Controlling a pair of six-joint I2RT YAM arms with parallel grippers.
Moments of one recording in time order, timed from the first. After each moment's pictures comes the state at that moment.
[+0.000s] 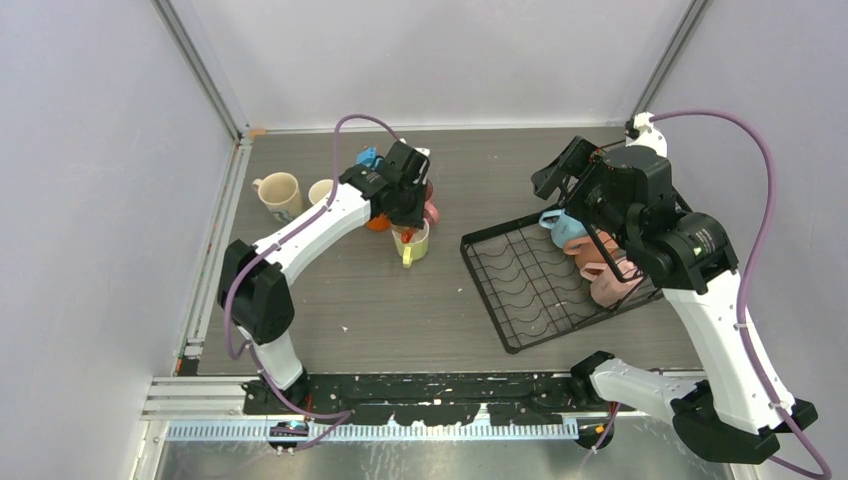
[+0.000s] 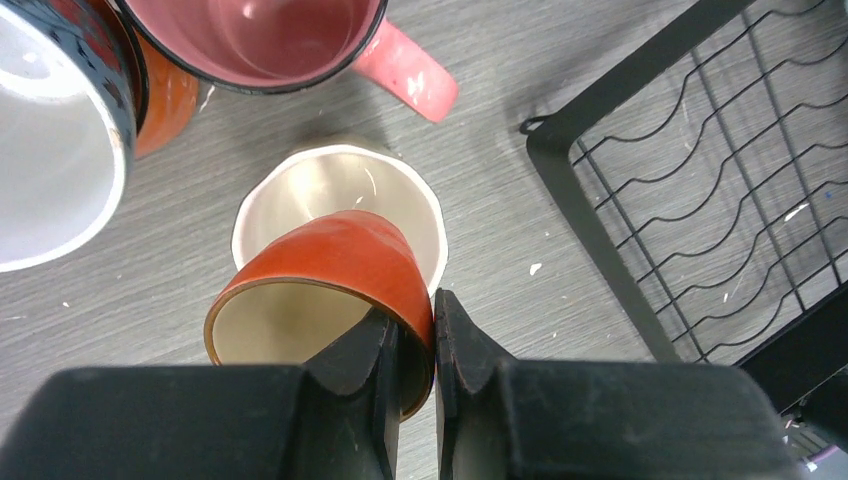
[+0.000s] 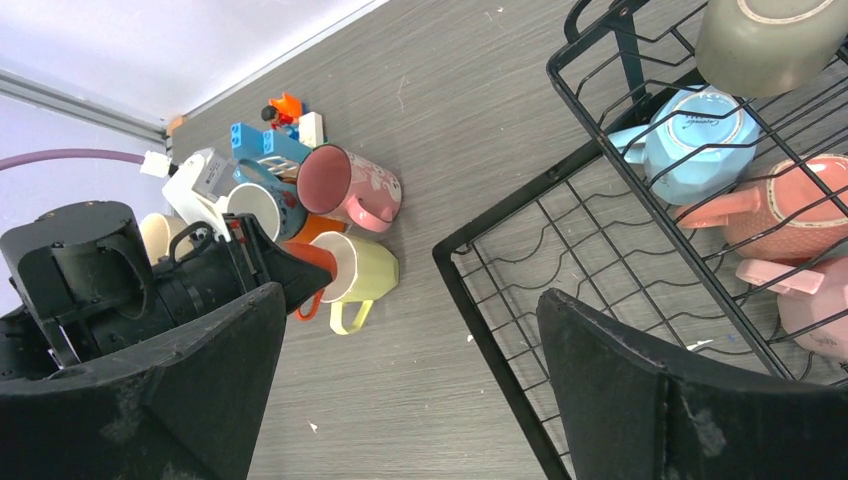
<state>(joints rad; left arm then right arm) -0.65 1.74 1.59 -0.78 -0.01 -0.40 0.51 1.05 1.61 -1.03 0.35 0.76</state>
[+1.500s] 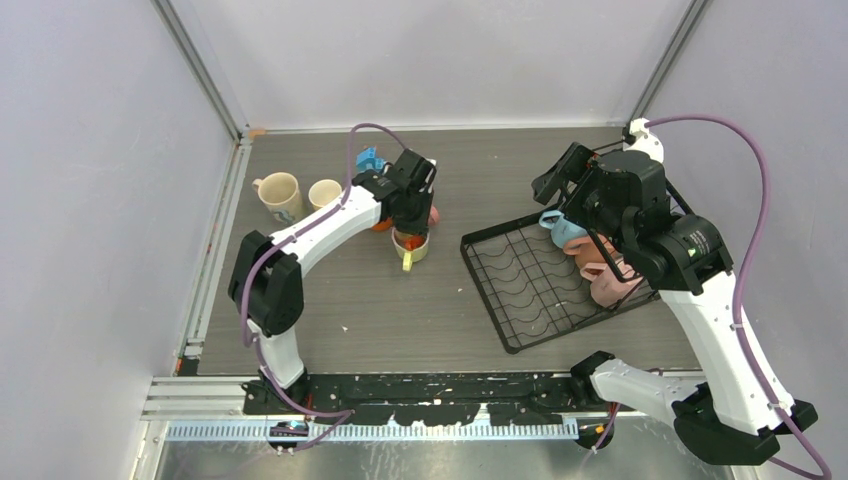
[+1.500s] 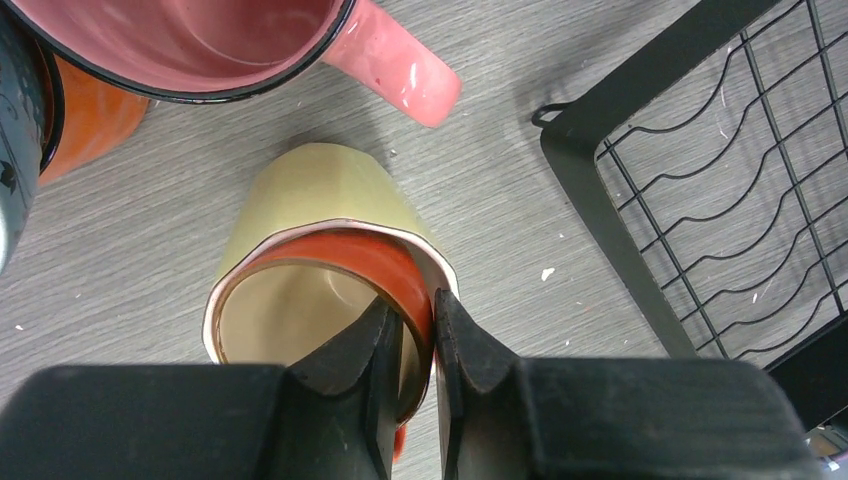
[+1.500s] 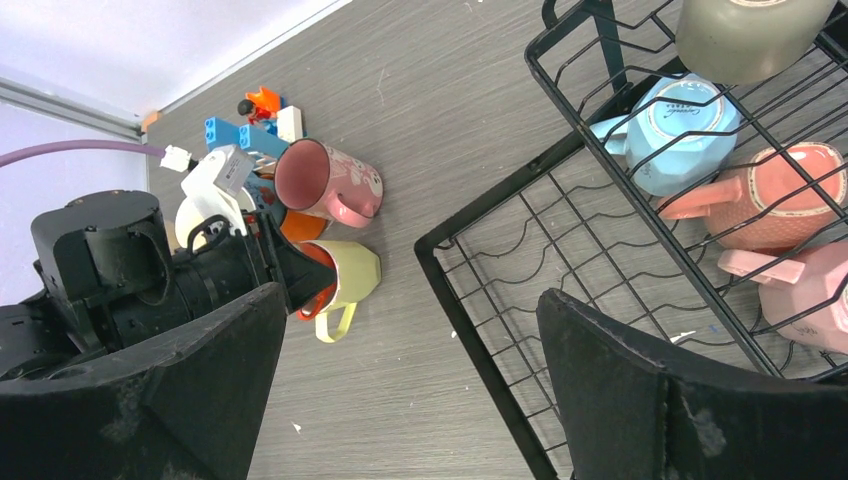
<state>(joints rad) -0.66 1.81 1.55 -0.75 0.01 -0.39 0.51 1.04 1.57 -1.03 0.36 0.75</state>
